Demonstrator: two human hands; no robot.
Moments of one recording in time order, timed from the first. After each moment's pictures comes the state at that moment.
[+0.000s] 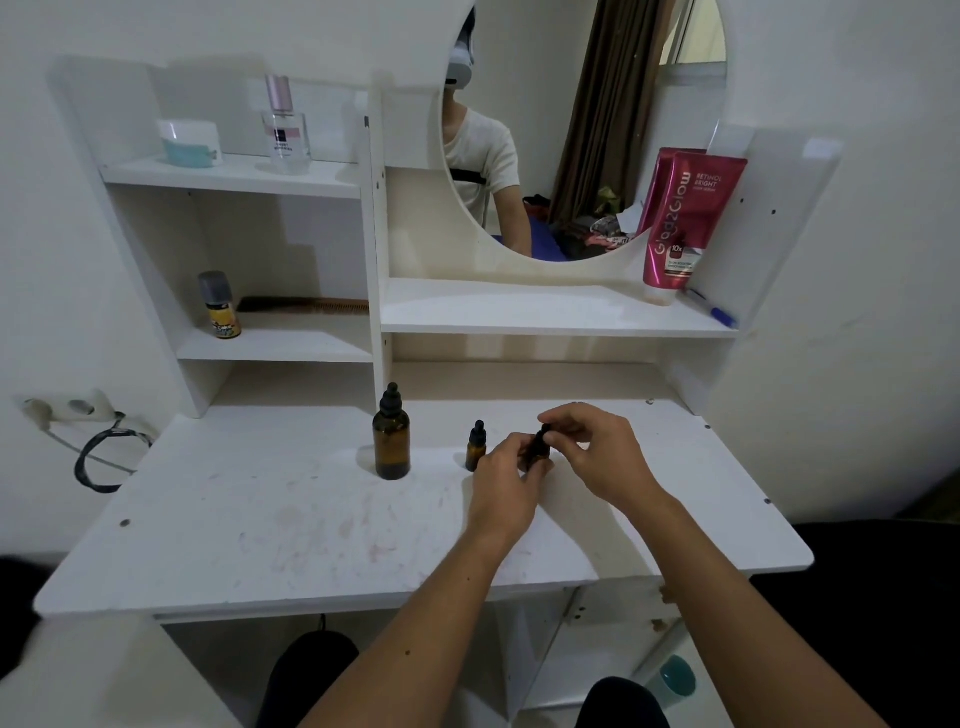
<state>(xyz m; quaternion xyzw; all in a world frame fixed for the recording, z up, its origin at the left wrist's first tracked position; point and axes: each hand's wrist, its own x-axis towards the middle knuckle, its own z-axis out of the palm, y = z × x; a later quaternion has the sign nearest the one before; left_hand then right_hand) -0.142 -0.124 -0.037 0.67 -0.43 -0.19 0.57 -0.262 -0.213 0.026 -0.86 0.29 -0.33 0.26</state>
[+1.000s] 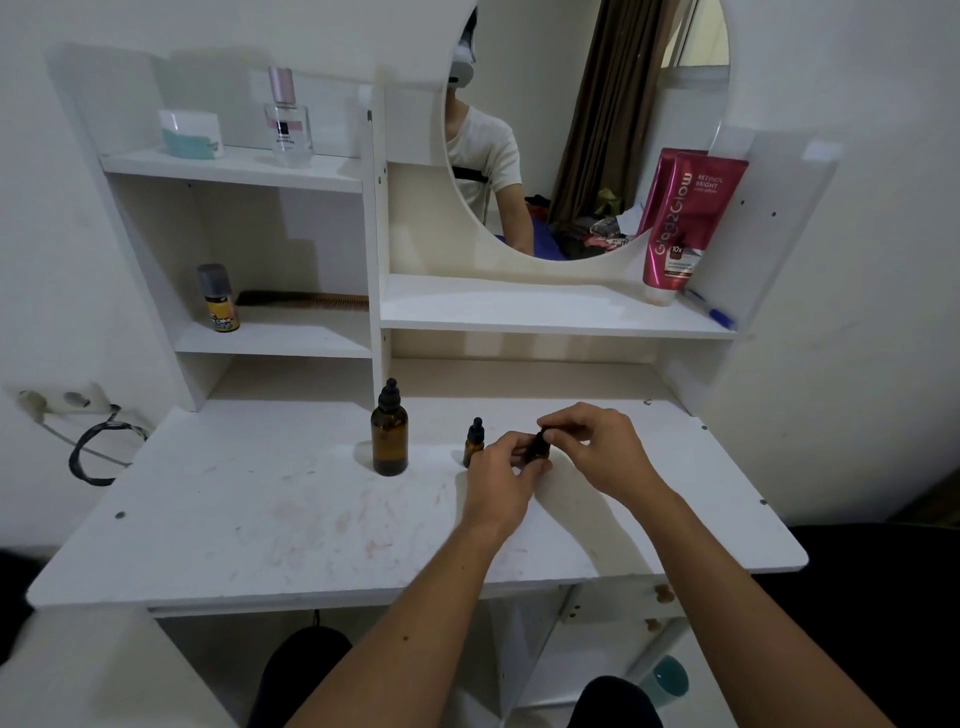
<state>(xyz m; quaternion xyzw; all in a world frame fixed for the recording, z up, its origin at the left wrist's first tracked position) -0.137 -0.128 -0.039 0.65 -0.42 -0.22 0.60 -0.264 -0.220 0.030 -0.86 0.31 -0.29 0.28</state>
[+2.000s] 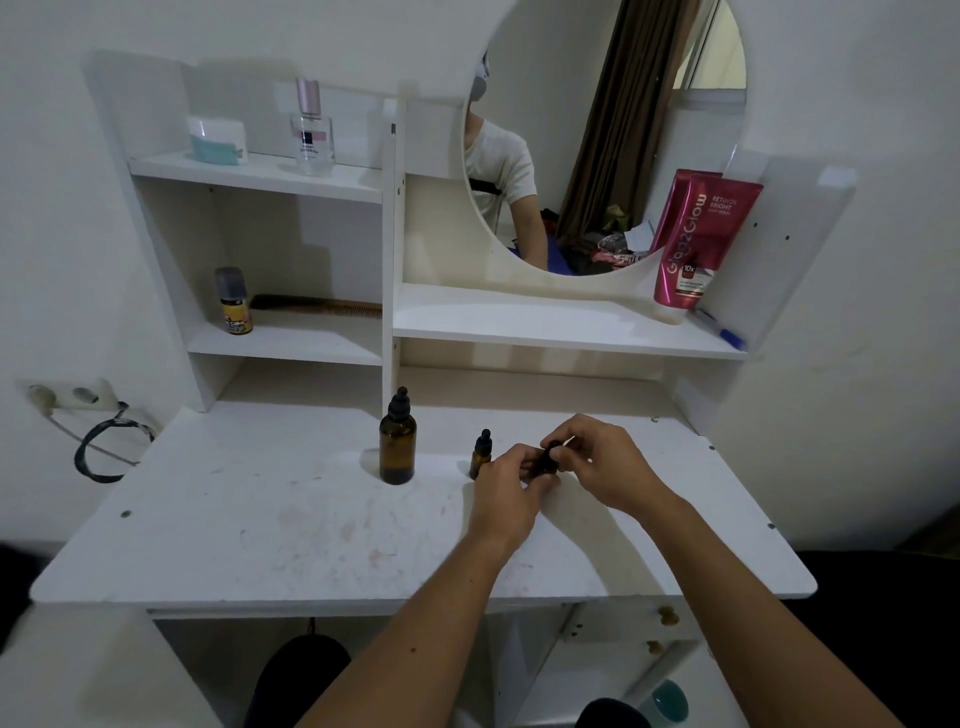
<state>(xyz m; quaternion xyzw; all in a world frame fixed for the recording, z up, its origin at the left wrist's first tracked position) -0.136 -0.130 -0.040 0.66 -0.42 -0.22 0.58 -0.260 -0.224 0.038 -0.89 0.30 -0.21 0.26</state>
